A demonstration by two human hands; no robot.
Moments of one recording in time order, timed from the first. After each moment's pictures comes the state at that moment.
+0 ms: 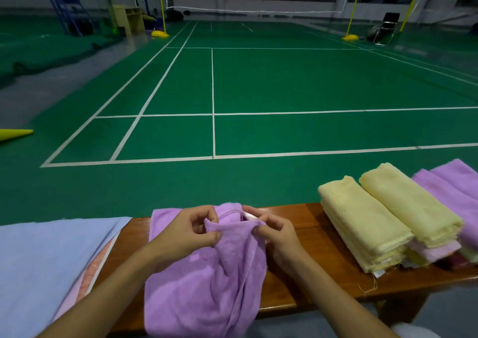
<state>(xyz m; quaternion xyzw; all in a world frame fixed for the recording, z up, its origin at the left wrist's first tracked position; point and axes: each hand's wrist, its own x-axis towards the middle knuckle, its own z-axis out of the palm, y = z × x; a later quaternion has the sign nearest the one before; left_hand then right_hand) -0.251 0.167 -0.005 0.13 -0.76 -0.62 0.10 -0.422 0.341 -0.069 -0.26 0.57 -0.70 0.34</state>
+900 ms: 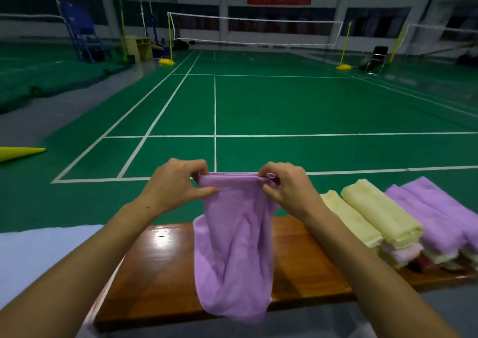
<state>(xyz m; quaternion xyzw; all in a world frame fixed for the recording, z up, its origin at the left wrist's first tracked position) -0.246 0.131 0.112 0.09 -0.94 -0.14 0.29 -0.442 0.355 0.100 -0.54 0.77 -0.32 -0.13</state>
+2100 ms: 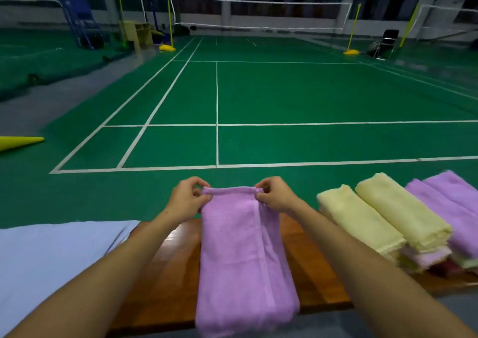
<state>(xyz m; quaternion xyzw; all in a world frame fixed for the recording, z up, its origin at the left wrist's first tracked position) -0.300 0.099 -0.009 0.30 -0.80 -0.48 0.21 -0.501 0.279 -0.002 -0.38 0.83 -0.36 0.19</state>
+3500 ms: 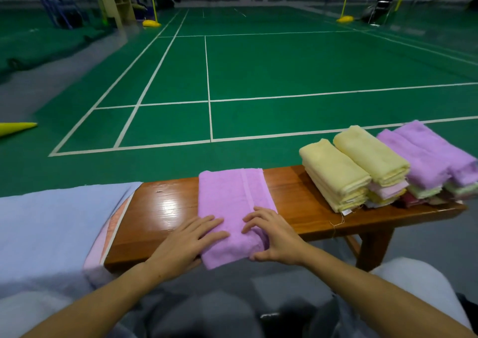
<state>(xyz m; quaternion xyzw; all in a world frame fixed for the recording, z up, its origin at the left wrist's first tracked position) -0.159 0.206 -0.106 -0.06 -1.00 -0.01 0.06 -0.372 0.441 -0.099 -0.60 0.74 -0.26 0.15</state>
